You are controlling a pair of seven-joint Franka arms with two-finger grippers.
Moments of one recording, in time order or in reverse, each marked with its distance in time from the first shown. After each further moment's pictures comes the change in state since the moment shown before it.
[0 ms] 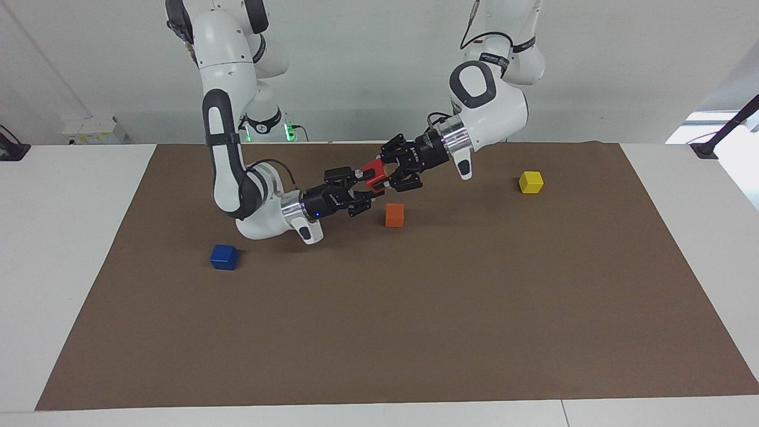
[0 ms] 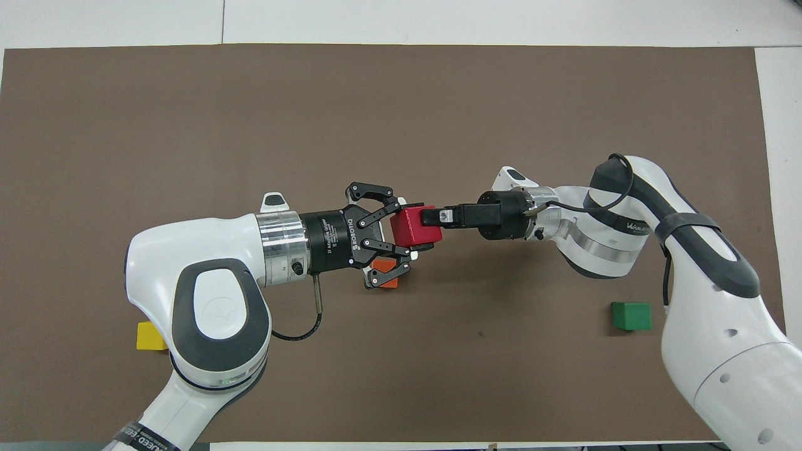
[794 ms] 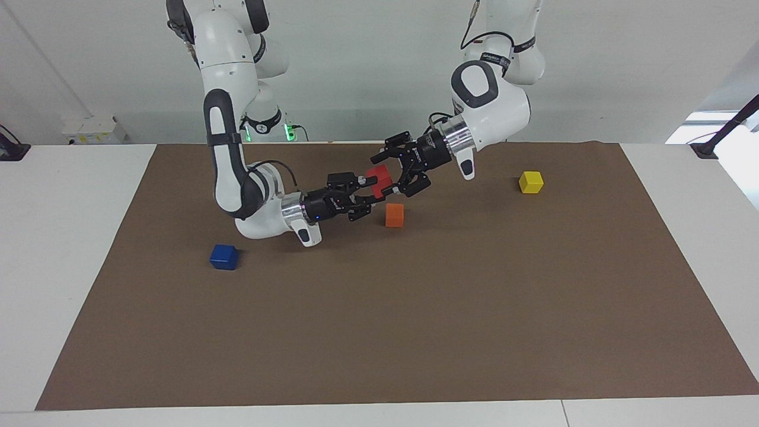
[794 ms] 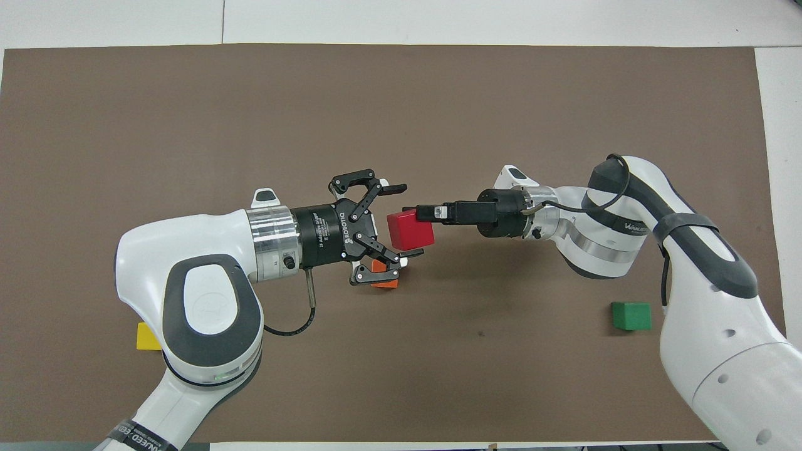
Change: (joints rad) left arm 0.018 -0.001 0.012 0.005 -0.002 0.006 -0.007; right arm 0.004 0.000 0.001 0.001 0.002 0.063 -0.024
